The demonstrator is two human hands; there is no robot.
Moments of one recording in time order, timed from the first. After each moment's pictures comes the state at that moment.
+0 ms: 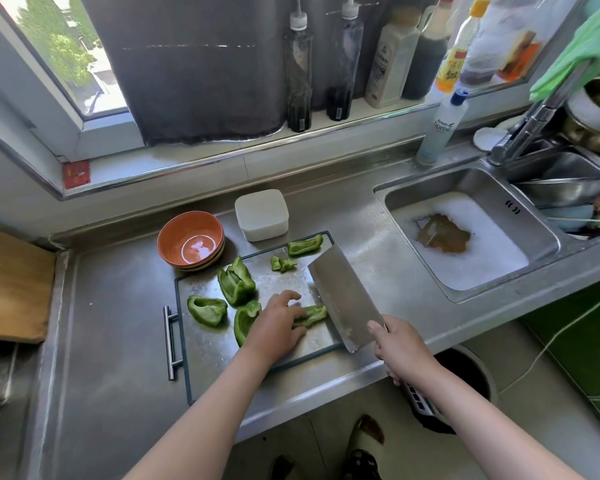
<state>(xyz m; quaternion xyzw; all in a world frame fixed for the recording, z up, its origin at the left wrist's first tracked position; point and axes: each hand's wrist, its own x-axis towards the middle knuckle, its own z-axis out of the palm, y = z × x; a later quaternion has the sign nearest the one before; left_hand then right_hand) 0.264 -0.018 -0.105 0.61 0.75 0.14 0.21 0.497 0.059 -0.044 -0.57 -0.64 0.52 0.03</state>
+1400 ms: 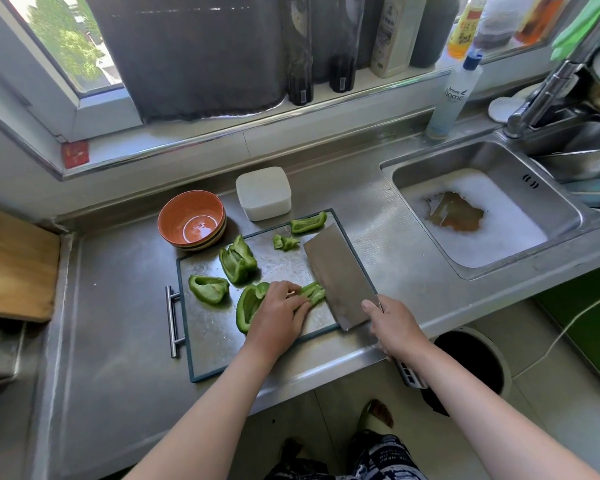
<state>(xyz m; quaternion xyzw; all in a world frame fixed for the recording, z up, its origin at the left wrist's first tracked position) 0.282 -0.041 -0.135 0.59 0.75 0.29 0.09 0.490 0.057 -0.087 -0.56 -0.65 0.52 0.05</state>
